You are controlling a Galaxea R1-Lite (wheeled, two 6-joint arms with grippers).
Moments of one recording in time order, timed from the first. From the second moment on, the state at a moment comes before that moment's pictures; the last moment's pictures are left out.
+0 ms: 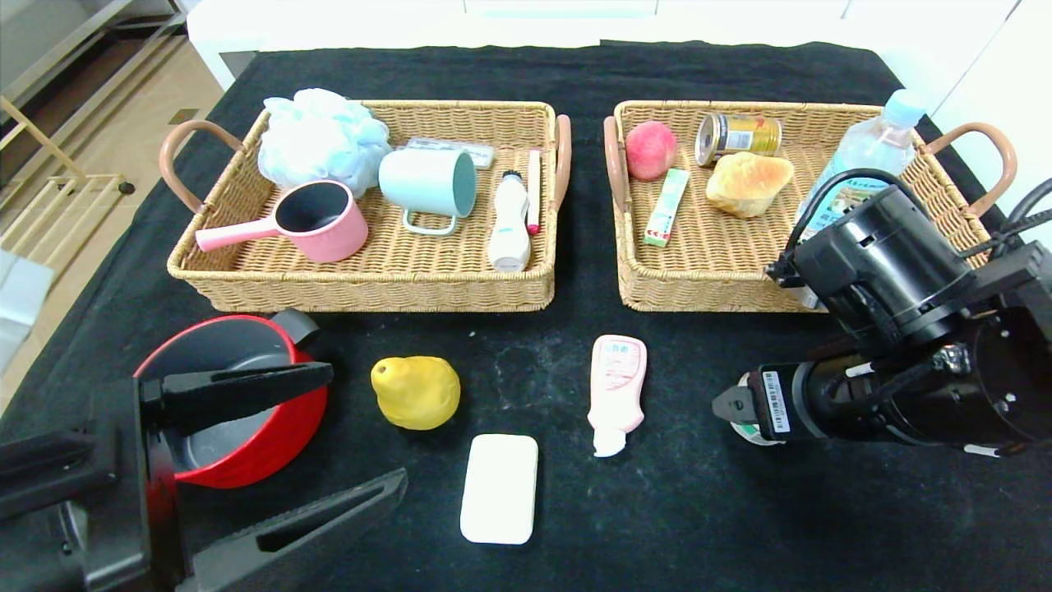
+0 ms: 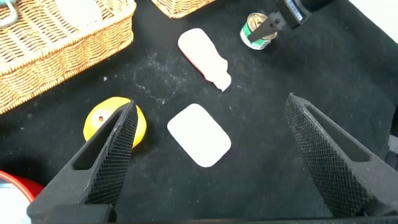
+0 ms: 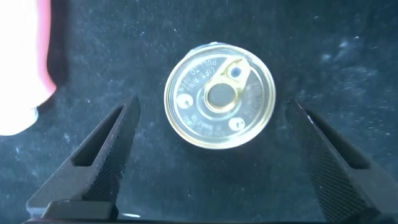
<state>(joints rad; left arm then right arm) -0.62 1.03 -0.61 -0.30 -0.20 0.07 0.67 1.67 -1.33 0.59 -0.39 0.50</state>
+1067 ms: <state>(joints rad) -0.62 1.02 -0.61 -0.30 -0.19 0.08 0.67 1.72 -1.34 0.59 -0.41 0.53</state>
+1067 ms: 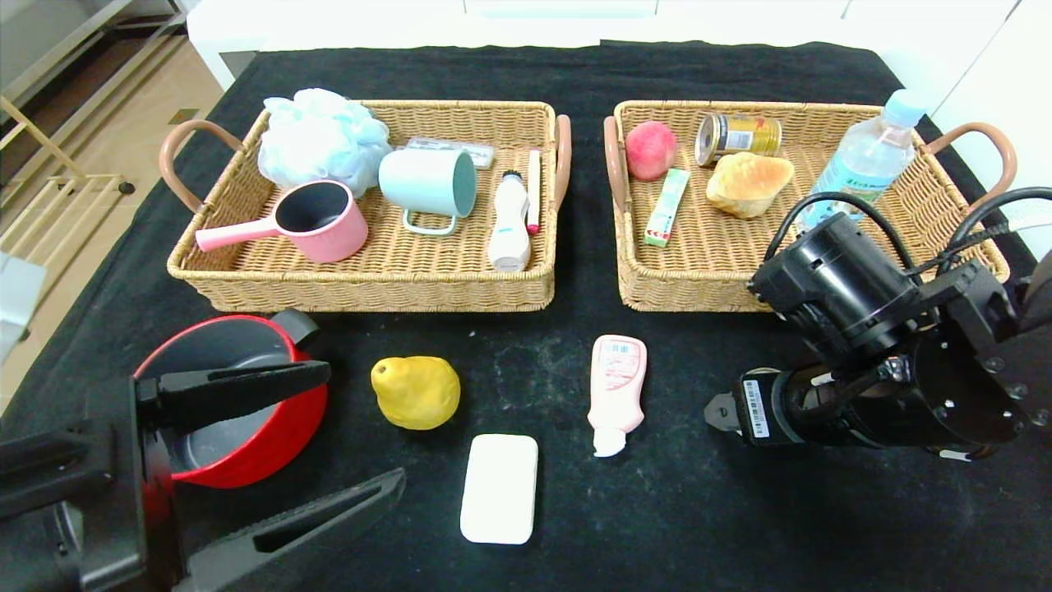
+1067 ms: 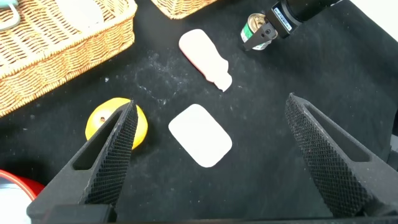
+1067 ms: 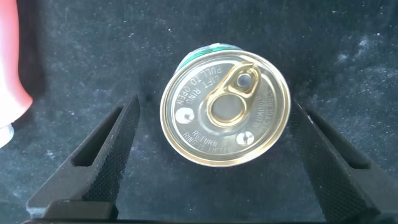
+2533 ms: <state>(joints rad) -0.62 1.01 -0.61 -0.30 -0.19 0.09 0.66 1.75 -1.34 0.58 -0.41 0.56</state>
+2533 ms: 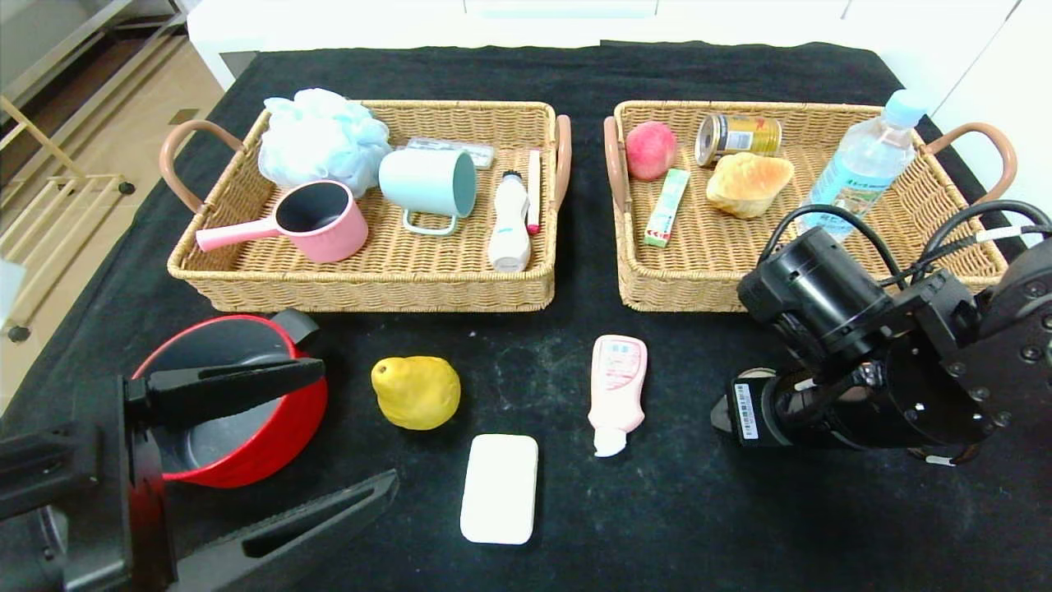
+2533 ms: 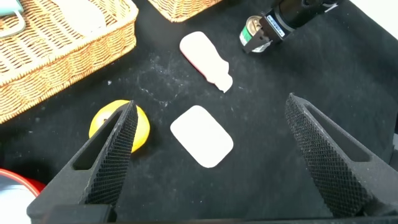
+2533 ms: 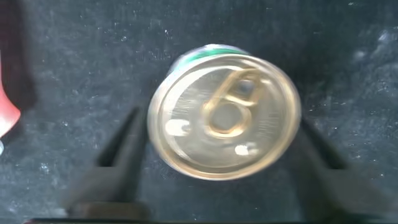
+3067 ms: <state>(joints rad) -0.62 1.01 -0.60 -0.30 -0.19 0.09 0.65 1.76 -1.33 0.58 -0.41 0.56</state>
